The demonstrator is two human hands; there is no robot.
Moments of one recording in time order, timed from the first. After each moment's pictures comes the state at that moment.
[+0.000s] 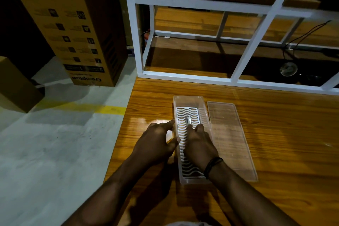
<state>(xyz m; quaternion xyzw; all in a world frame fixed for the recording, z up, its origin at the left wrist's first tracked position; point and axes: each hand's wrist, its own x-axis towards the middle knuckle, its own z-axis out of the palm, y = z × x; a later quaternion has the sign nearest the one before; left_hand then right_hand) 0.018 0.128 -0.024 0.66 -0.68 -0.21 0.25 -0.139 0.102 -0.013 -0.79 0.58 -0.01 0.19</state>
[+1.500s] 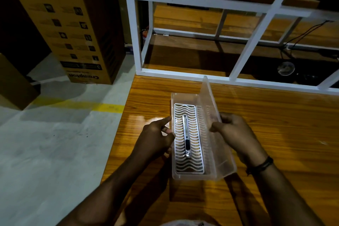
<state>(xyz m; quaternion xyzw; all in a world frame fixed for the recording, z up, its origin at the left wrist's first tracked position) 0.014 0.129 -0.021 0.68 -0.50 -0.40 0.35 -0.194 0.090 0.058 -0.55 0.63 -0.27 0.47</state>
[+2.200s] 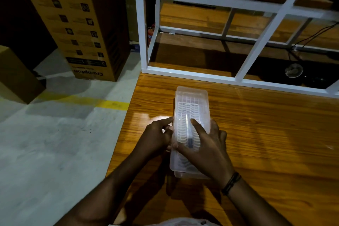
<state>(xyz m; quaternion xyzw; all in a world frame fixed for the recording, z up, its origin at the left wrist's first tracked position) 0.023 0.127 -0.032 0.66 -0.45 -0.46 0.39 -0.158 0.125 -0.013 -0.75 0.62 -0.09 0.19</state>
